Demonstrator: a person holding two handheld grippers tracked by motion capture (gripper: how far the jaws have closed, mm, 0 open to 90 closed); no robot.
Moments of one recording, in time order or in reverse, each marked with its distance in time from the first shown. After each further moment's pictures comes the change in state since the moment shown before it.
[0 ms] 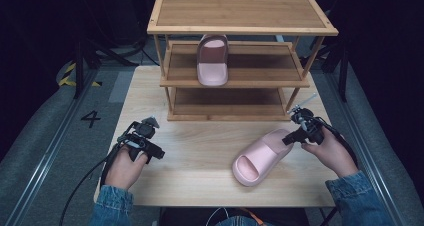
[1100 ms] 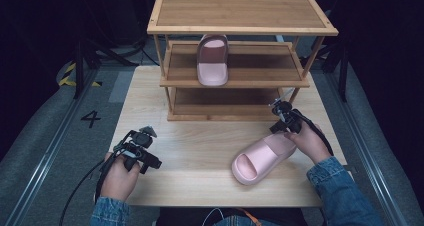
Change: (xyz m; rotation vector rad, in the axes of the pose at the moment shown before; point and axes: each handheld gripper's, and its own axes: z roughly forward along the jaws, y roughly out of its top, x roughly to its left) left arm -0.006 -0.018 0.001 0.031 -0.045 0.030; right arm -0.012 0.045 0.050 0.012 -0.085 -0.018
